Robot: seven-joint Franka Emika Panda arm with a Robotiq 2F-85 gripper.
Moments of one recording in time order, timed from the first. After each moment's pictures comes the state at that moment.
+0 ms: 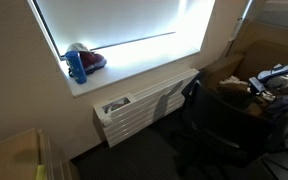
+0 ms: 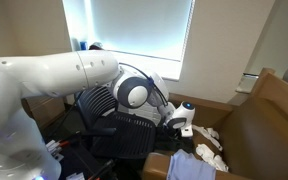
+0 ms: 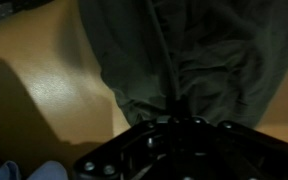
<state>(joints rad) -0.29 1.49 -0.04 -1.04 0.29 2.67 1.03</state>
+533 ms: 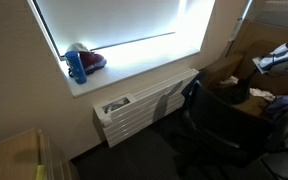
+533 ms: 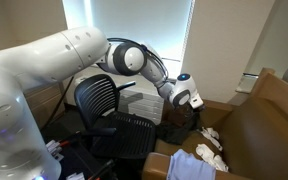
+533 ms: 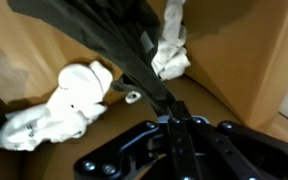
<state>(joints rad) -0.10 1.24 -0.26 -1.21 0.25 3.00 1.11</state>
